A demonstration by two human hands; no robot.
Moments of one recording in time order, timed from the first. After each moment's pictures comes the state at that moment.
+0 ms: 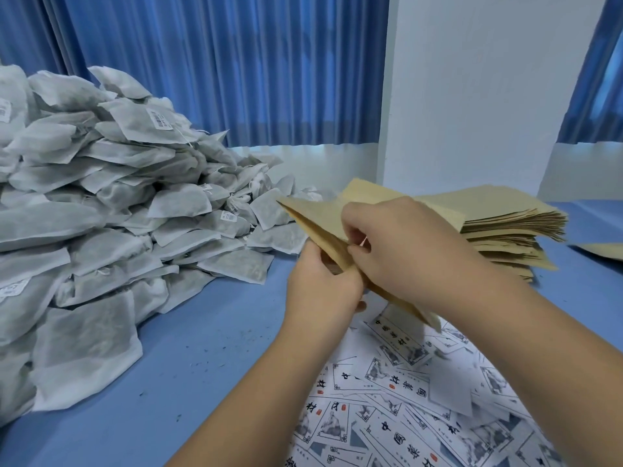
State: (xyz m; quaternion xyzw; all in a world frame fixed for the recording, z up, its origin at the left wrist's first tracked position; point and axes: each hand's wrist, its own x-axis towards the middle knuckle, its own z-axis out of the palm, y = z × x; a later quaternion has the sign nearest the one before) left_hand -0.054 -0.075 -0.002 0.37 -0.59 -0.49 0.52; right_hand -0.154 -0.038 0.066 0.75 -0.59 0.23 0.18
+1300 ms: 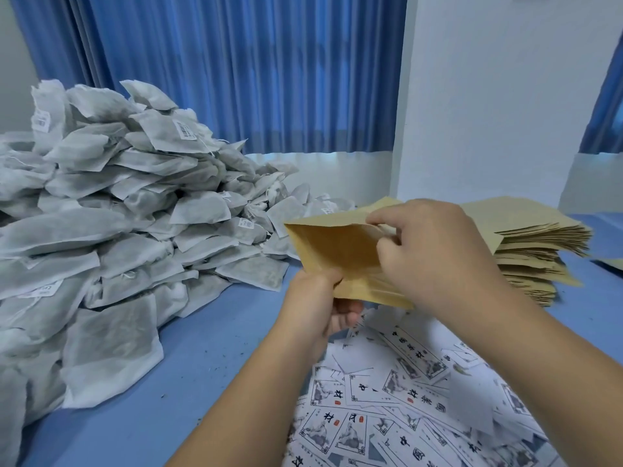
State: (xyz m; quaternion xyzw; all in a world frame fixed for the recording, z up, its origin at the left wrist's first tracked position) left_hand -0.031 -0.094 -0.003 0.39 -0.45 -0.66 0.47; right_hand -0.147 -0.036 0.066 0.65 -0.66 0.33 0.18
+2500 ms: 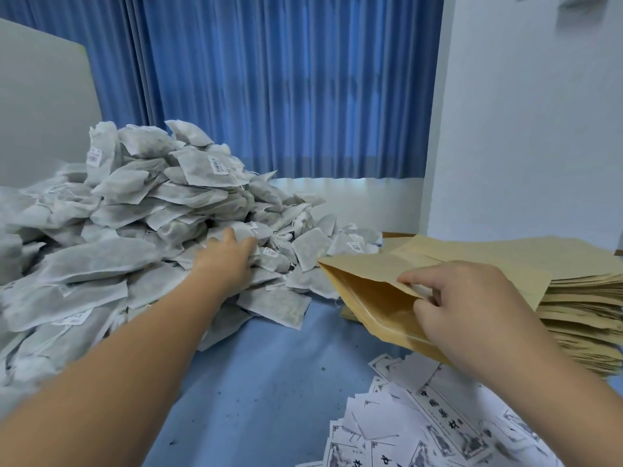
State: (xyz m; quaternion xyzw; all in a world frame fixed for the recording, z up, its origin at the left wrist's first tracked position) left_hand 0.097 -0.248 0.038 0.66 -0.73 0.17 0.08; right_hand -0.168 -0.049 0.058 0.67 -0.66 0.32 0.07
